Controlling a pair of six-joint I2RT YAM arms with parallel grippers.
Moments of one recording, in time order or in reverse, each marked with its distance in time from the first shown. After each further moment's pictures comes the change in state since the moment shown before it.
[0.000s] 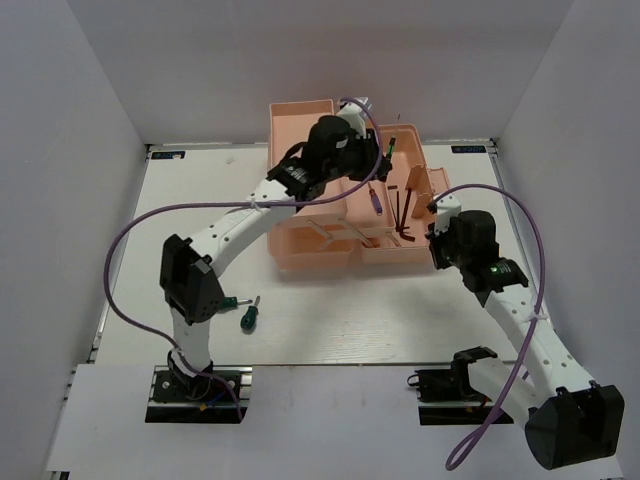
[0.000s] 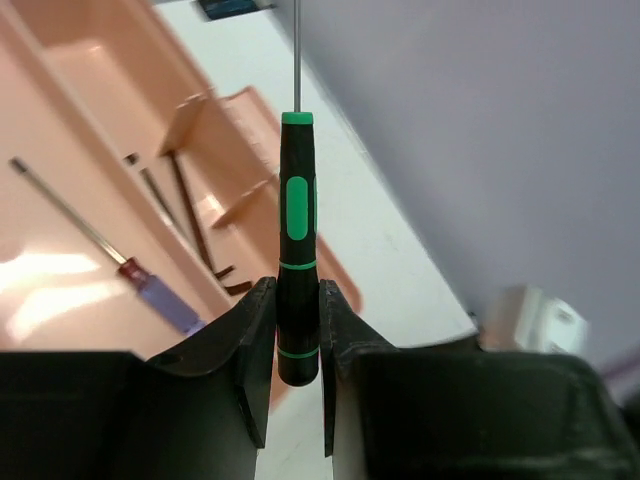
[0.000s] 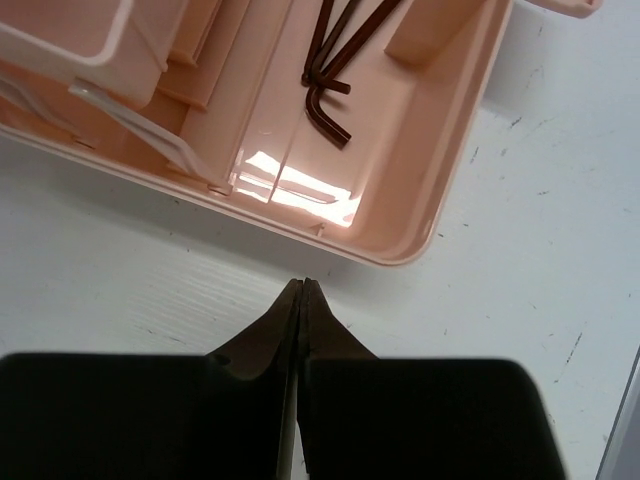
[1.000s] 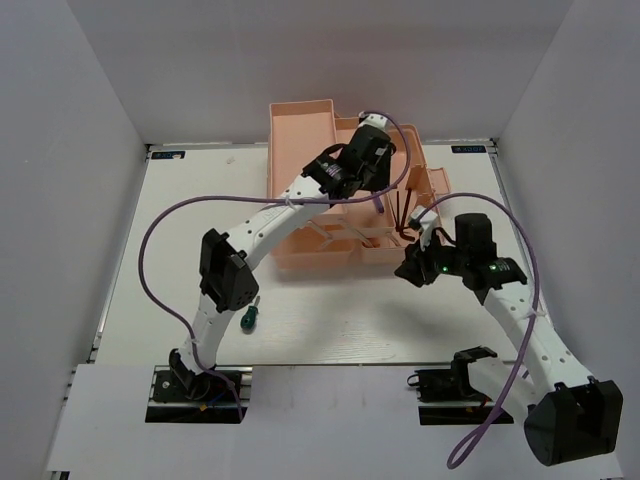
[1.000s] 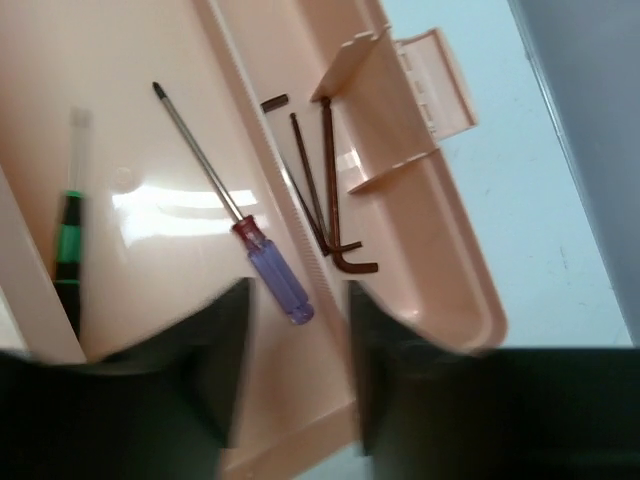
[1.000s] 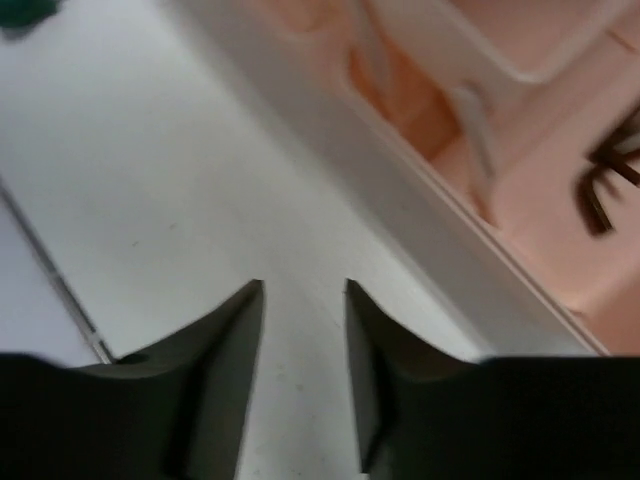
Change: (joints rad) left arm -0.106 0.298 0.422 -0.462 -0.453 0.041; right arm -0.016 0.011 0.001 -0.092 -0.536 -0.124
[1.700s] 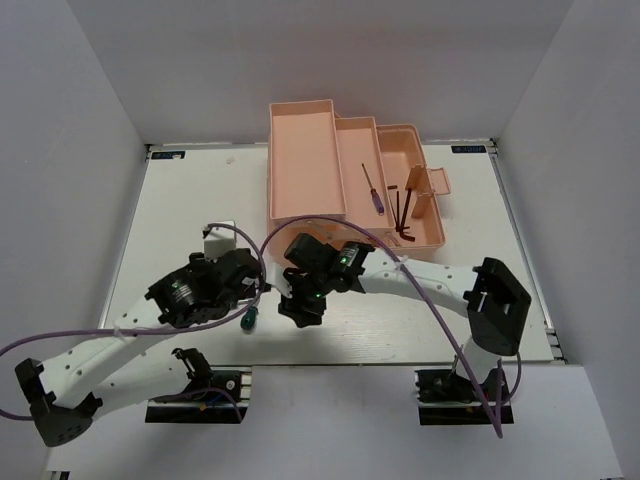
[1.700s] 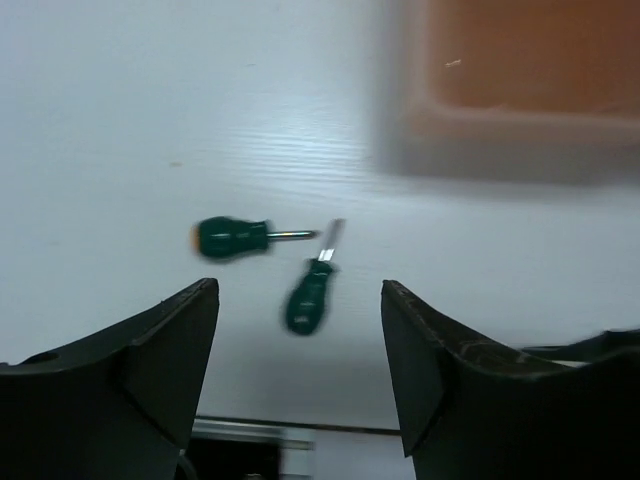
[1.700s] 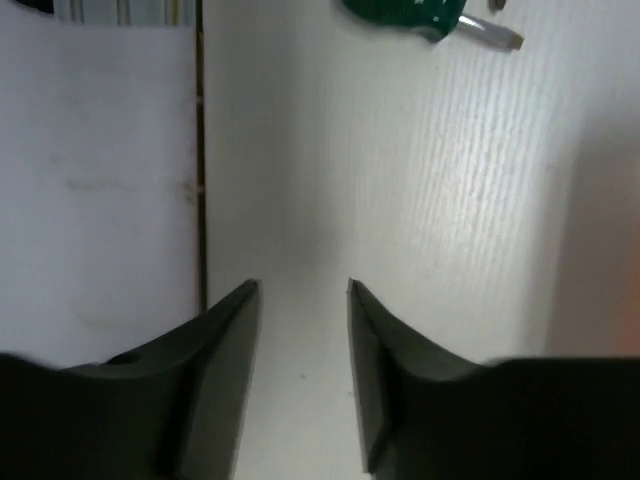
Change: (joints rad) left arm -0.072 -1.320 -1.316 -0.349 -0.417 -0.323; right arm 0.886 0.724 0.557 -0.109 0.200 -0.067
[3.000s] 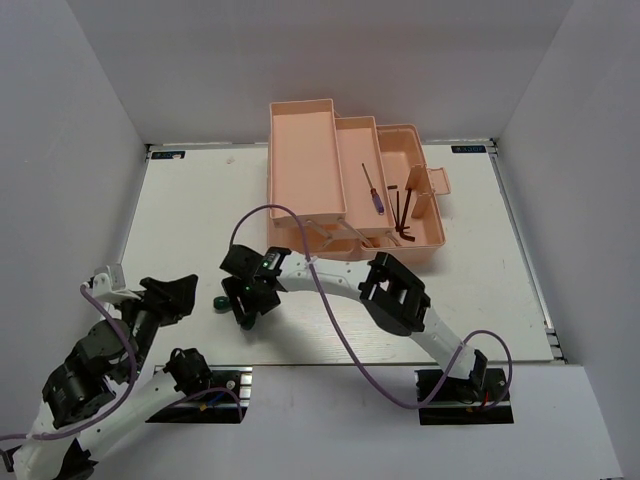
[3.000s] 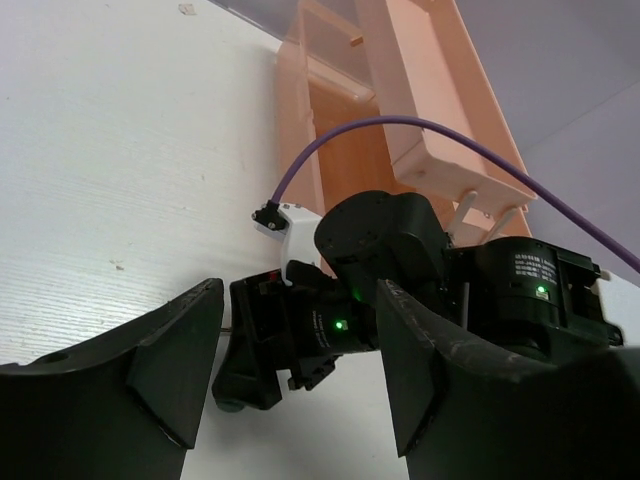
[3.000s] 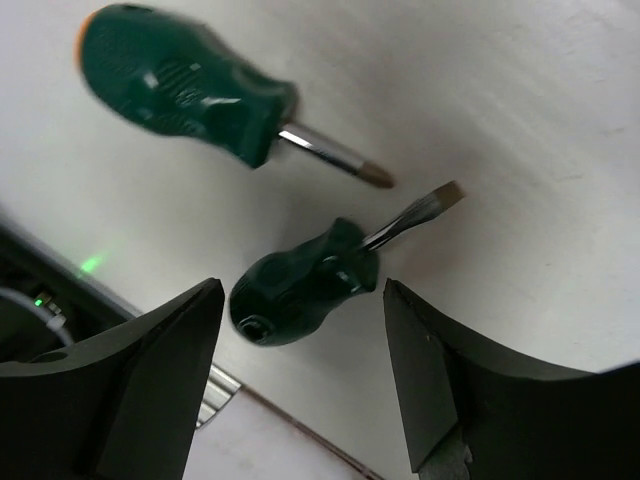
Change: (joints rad) left arm 0.021 -0.770 -0.128 0.109 -0.072 0.089; right arm 0.108 0.631 0.618 -0.089 0.316 1.100
